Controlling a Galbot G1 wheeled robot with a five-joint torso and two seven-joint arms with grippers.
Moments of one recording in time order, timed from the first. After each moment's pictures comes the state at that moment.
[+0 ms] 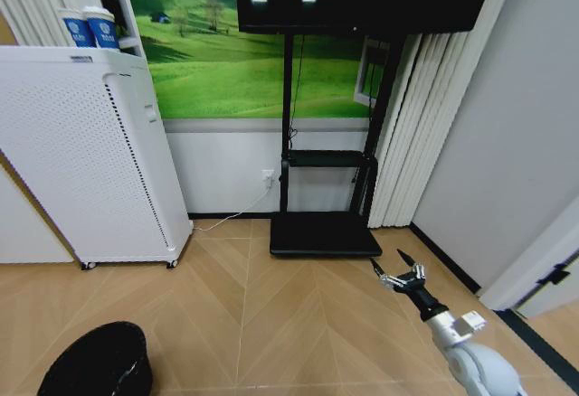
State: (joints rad) left arm 1.89 -1.27 -1.10 -1.99 -1.19 0.26 -0.60; right arm -1.47 1.09 0.84 1.86 0.55 0.19 -0.41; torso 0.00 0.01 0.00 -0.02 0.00
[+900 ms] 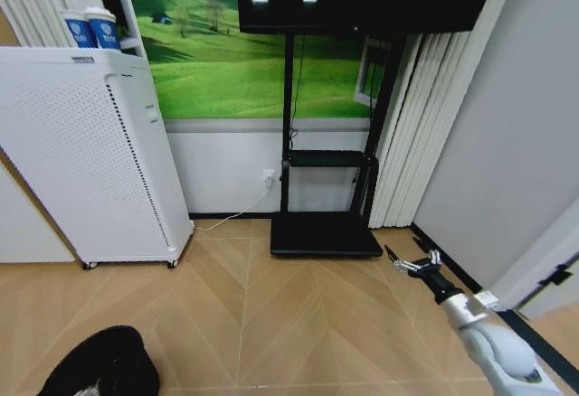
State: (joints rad) left arm 2.19 -1.35 -1.17 -2.40 -0.57 0.12 -0.04; right arm -1.44 1.01 0.86 1.85 0.54 0.11 -0.22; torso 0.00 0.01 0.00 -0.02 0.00
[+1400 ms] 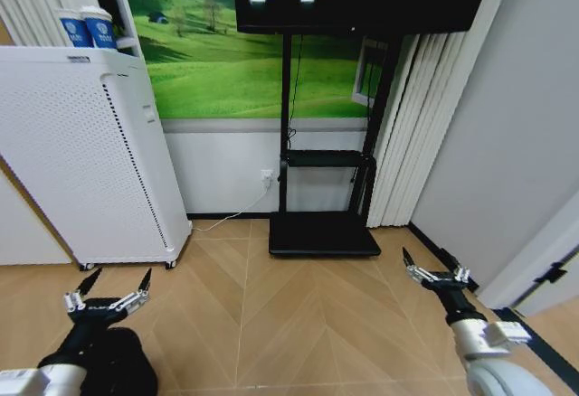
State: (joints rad) left arm 1.94 -1.22 -1.09 -2.50 -0.51 0.08 -0.05; right arm -1.67 1.16 0.84 2.27 0.52 0.04 -0.04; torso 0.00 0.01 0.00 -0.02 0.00
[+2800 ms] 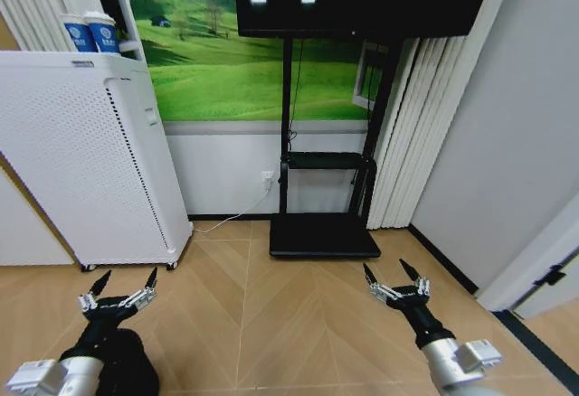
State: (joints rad) left arm 1.86 -1.26 -1.00 -2.41 -0.50 0.08 -0.04; right arm -1.76 1.24 0.78 2.36 0.40 -0.03 -0.05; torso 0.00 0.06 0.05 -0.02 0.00
